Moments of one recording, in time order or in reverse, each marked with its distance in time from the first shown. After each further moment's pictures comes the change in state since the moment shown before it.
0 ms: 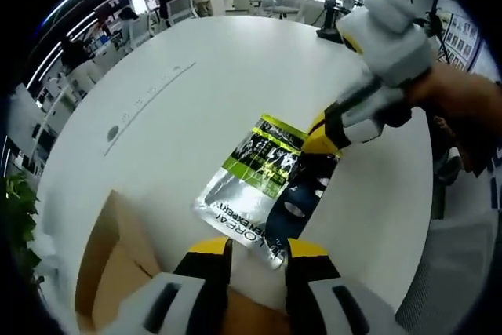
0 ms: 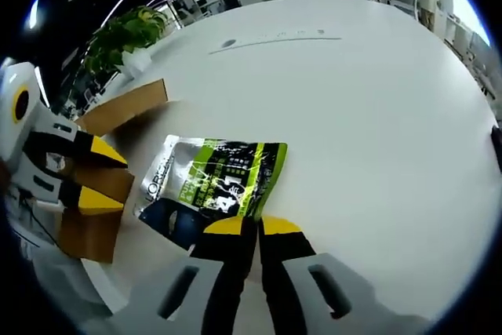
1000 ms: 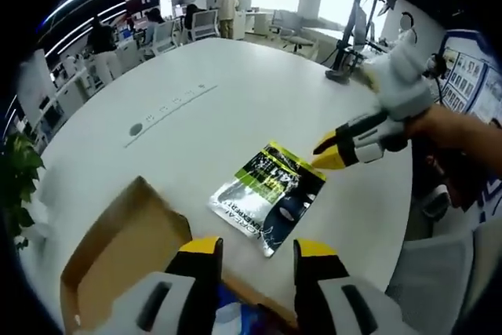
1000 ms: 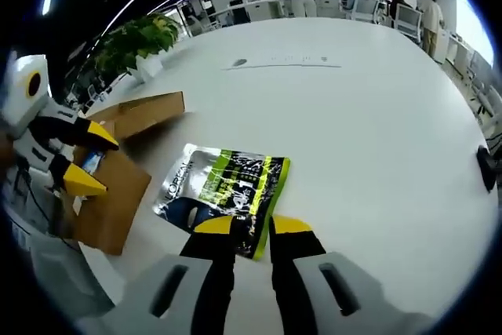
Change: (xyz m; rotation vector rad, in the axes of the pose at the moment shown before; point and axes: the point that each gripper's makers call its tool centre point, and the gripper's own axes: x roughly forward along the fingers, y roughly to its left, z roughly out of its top) left arm -0.056 0.005 -0.003 -0.147 -0.153 -0.024; right arm -0.043 0.016 0.013 -0.072 -0.069 -0.013
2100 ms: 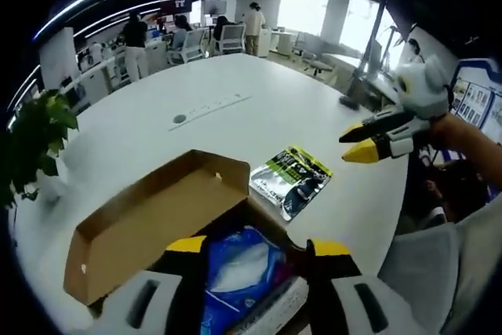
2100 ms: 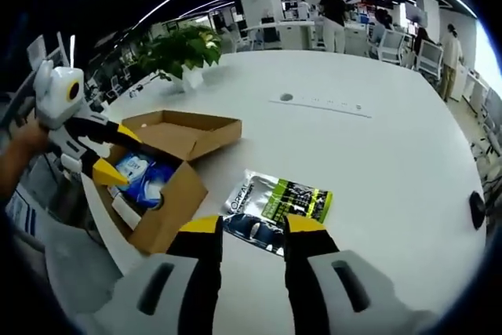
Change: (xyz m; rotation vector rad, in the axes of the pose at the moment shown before) left arm -0.082 0.036 -0.045 -0.131 -0.111 0.055; right arm -0.050 0.080 0.032 -0.146 -0.090 0.084
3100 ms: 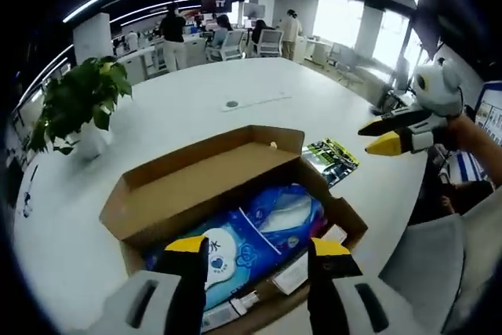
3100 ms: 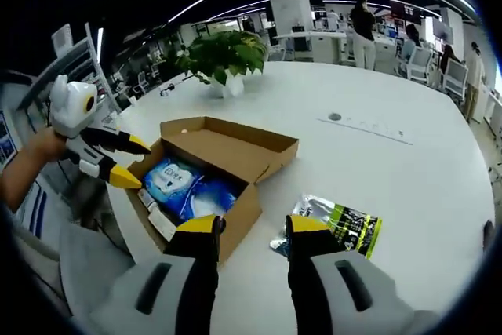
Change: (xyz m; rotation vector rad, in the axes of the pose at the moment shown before) left arm -0.066 0.046 -0.060 -0.122 -0.028 0.143; right arm 0.017 0.085 0.028 -0.088 -0.038 0.137
